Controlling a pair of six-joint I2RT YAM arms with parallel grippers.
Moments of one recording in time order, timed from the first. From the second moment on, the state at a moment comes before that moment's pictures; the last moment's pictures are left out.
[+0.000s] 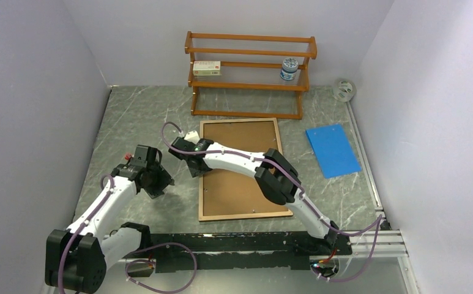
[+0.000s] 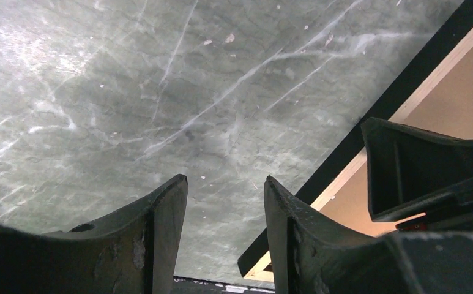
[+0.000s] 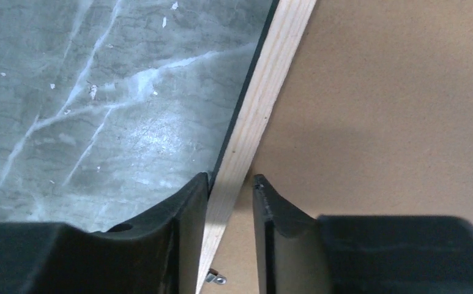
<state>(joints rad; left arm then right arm) -0.19 1.02 0.62 -0.74 -0.03 -0.91 1.07 2.33 1.96 -0.82 0.36 0.61</state>
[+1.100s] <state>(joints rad) -0.19 1.01 0.30 0.11 0.88 -1.00 0.97 1.97 1.77 -0.78 0.00 0.89</state>
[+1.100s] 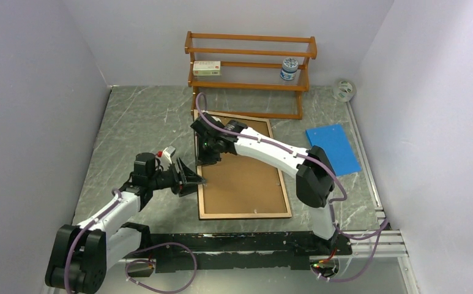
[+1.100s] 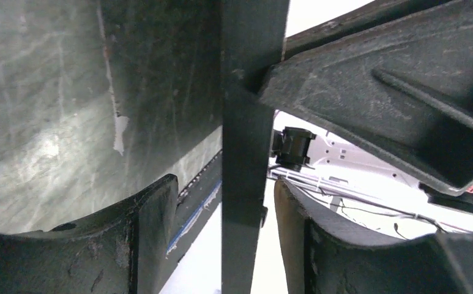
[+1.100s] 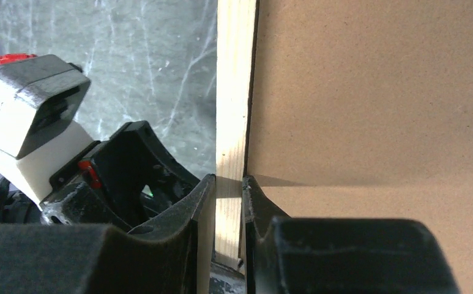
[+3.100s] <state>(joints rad) -0.23 1.11 1.55 -1.01 0.32 0.06 0.66 1.59 1.62 -0.38 -0.25 1.05</state>
